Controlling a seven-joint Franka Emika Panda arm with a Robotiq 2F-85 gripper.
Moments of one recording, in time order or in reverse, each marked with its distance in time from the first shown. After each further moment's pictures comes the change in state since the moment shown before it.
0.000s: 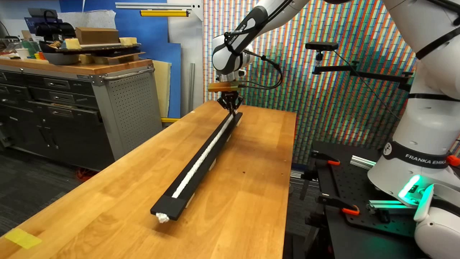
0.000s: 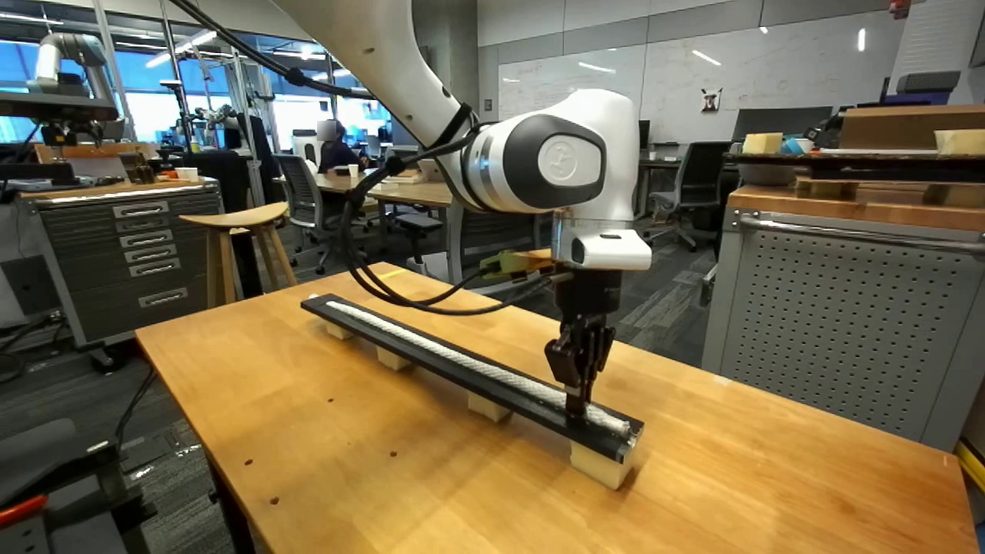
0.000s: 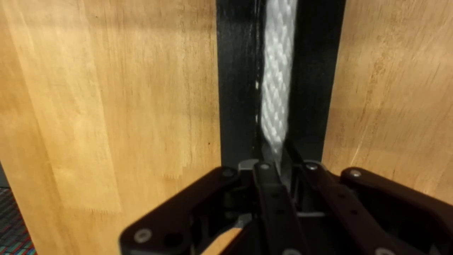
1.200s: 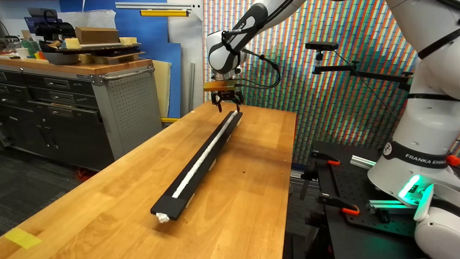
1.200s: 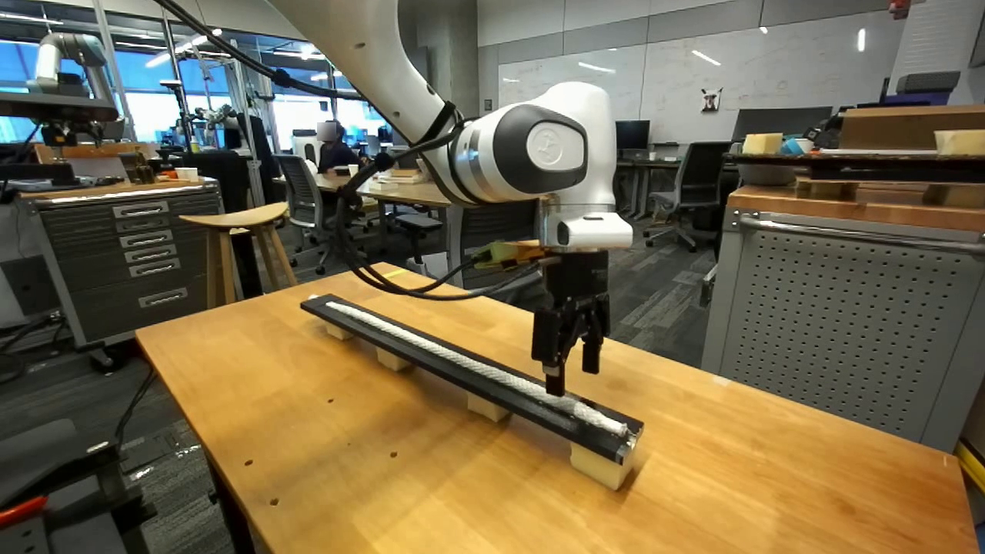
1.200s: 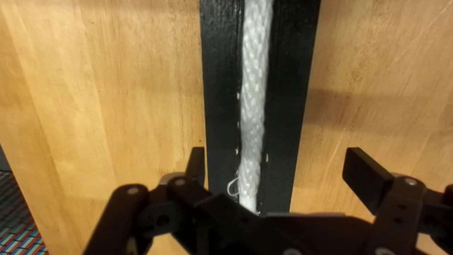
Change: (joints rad) arm 0.049 -0.016 -0.011 0.001 -0.059 0.001 0.061
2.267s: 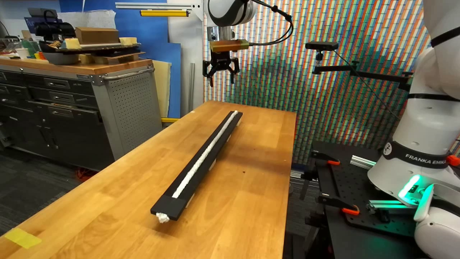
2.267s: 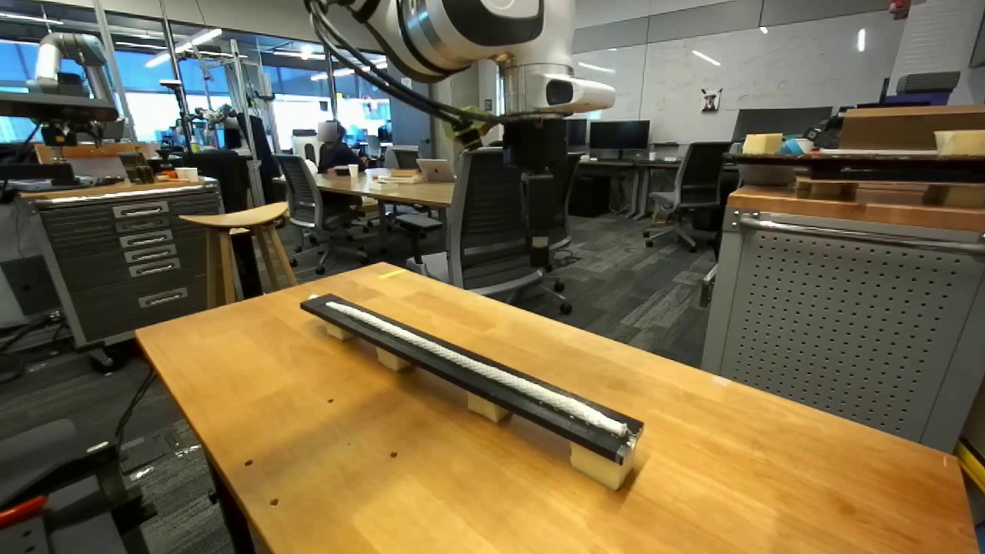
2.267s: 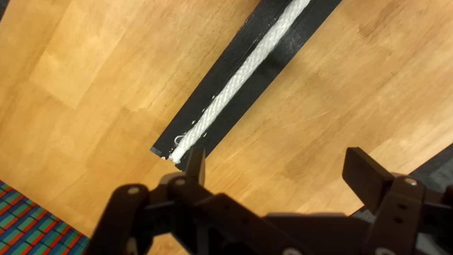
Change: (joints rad) arm 0.004 -0.305 0.097 -0.087 -0.006 -0.117 -0.605
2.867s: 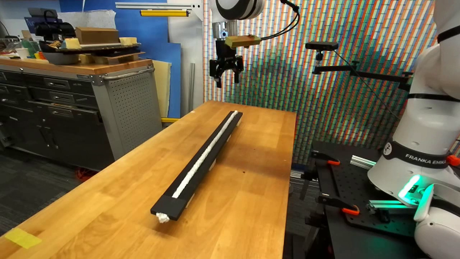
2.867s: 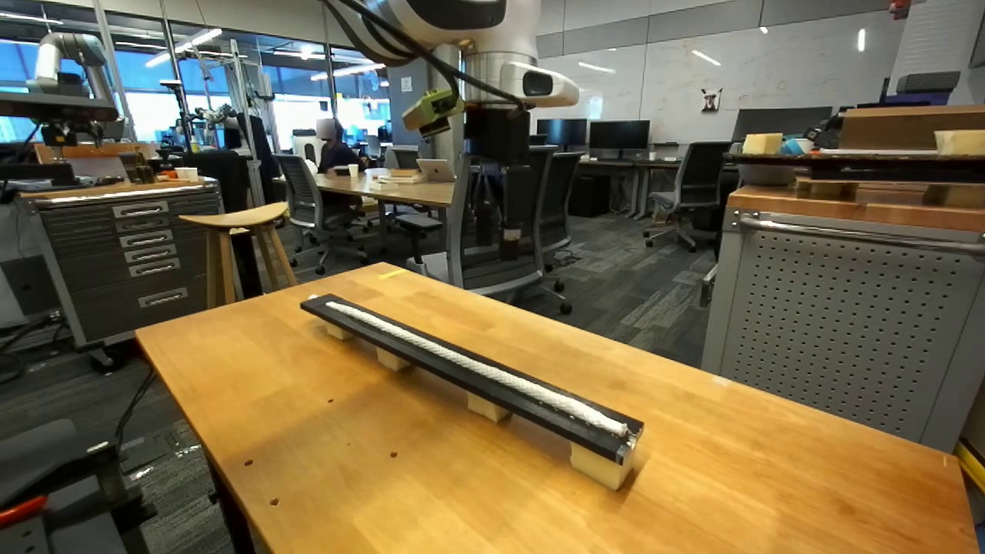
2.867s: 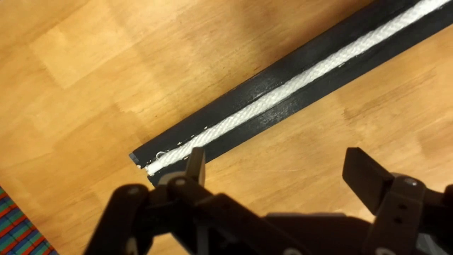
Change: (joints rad) arm 0.000 -0.124 0.040 -0.146 0.000 -0.015 -0.316
